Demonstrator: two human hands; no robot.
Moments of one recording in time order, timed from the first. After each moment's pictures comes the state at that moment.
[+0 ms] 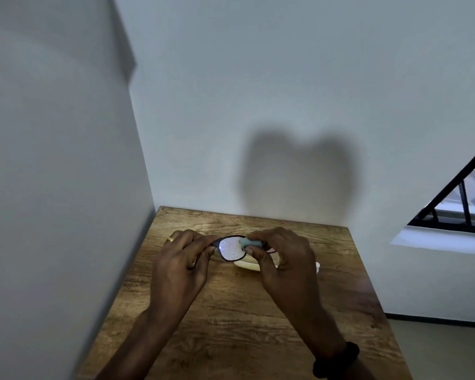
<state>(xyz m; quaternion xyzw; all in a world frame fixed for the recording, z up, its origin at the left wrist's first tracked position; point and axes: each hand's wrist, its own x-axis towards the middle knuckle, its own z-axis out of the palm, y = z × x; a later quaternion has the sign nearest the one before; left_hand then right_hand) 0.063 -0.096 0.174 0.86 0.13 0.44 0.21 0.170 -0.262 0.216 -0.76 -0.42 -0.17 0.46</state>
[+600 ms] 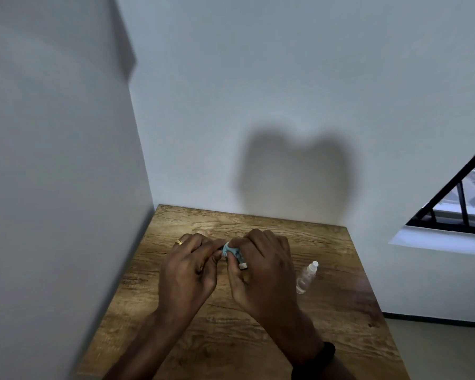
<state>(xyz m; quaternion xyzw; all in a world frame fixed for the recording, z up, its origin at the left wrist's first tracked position) 0.065 -0.112 0.175 0.87 0.12 0.44 0.20 0.146 -0.244 0.209 -0.79 -0.47 -0.25 0.31</state>
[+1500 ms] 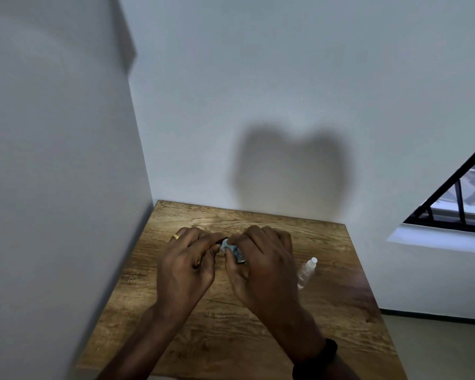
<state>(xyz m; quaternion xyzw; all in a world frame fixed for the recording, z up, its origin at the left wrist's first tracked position) 0.062 -0.111 0.178 0.85 0.12 0.46 0.22 0.141 -0.246 0.218 -0.79 -0.47 -0.26 0.29</state>
